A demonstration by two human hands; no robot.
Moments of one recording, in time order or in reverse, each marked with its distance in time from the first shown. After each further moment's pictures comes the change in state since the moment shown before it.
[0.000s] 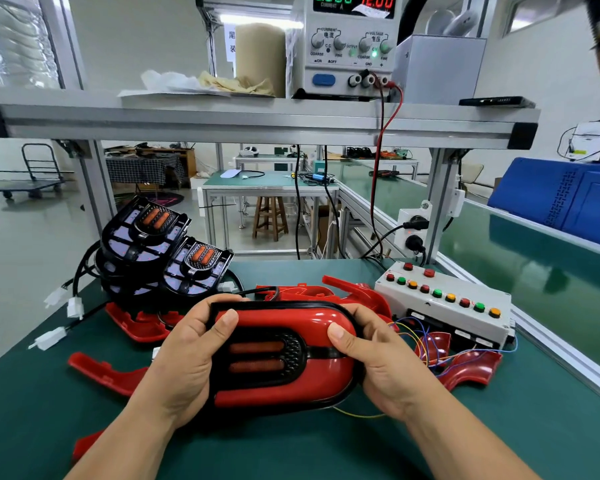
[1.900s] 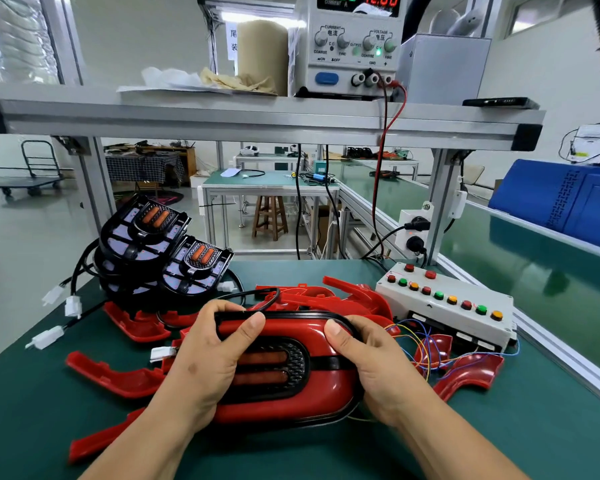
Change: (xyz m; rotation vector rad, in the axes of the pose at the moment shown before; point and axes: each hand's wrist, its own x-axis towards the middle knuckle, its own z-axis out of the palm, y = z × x) left_hand 0.006 -0.012 0.011 0.116 0.141 0.032; right_hand 0.002 0.007 0.006 -0.075 0.135 0.031
